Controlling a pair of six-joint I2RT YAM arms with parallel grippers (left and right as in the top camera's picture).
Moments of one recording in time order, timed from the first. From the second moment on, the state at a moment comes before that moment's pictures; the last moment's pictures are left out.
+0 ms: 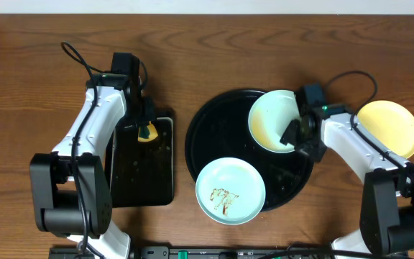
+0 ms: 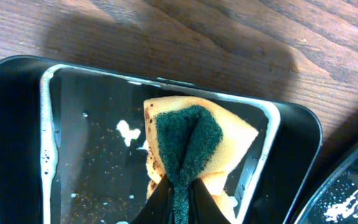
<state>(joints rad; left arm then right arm) -0.06 1.79 1.29 -0.92 0.04 -0.28 0.21 1.71 0.99 -0.76 0.03 0.79</state>
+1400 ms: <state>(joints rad) -0.06 1.79 1.29 -0.93 0.07 -0.27 0.27 1.71 0.88 -0.25 -0.08 0.92</state>
